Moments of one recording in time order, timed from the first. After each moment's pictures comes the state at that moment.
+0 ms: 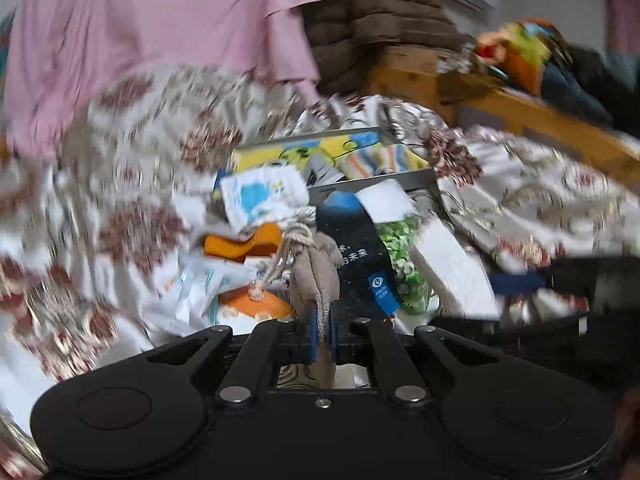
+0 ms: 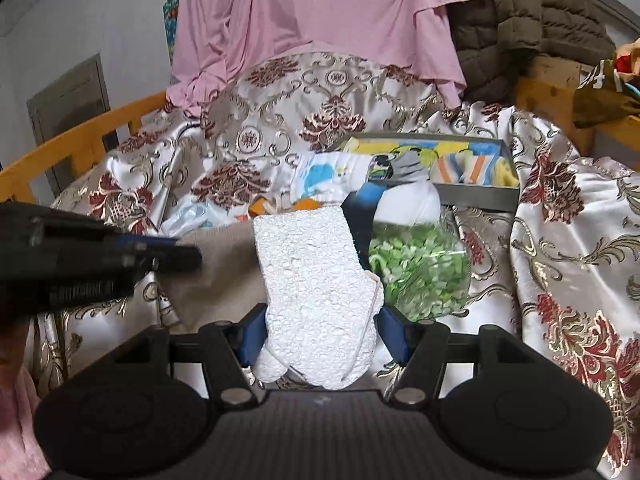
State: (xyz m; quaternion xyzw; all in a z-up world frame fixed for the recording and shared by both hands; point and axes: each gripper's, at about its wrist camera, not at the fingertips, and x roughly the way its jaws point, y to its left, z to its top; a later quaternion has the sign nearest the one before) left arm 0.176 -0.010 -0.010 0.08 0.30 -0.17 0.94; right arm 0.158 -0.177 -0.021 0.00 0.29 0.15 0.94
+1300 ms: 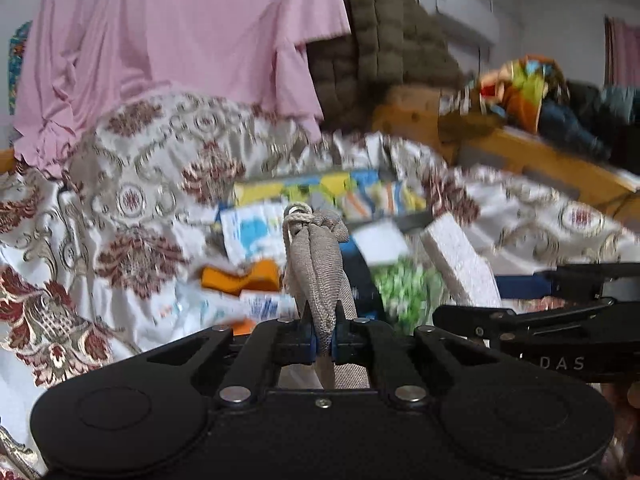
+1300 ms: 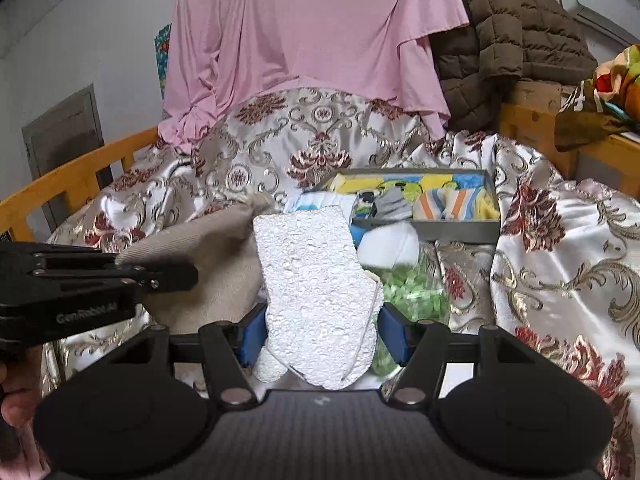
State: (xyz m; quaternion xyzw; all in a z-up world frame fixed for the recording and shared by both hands) left arm 0.176 -0.010 0.003 0.03 0.24 -0.17 0.96; right arm 0.160 -0.193 0.001 0.02 0.24 0.14 0.96
